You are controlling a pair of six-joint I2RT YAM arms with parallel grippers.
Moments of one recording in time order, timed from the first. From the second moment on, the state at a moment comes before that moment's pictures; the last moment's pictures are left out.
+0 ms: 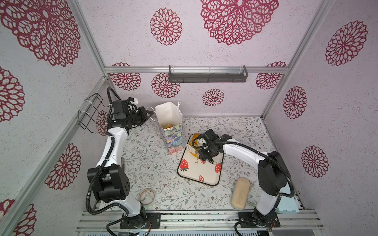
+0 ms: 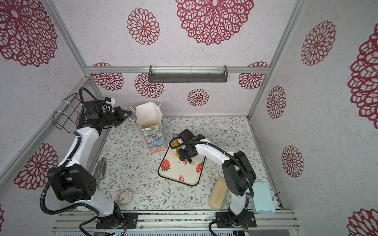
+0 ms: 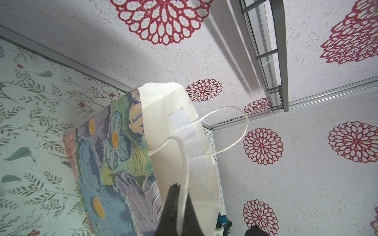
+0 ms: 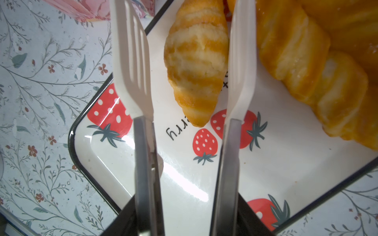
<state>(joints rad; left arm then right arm) 0.15 1.66 1.58 -0.43 0.71 -0.61 0.70 1.81 1.41 -0.76 -0.09 0.21</state>
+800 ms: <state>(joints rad) 0.16 1.66 1.58 -0.43 0.71 -0.61 0.71 1.80 1.38 -0.79 -0.05 0.21</state>
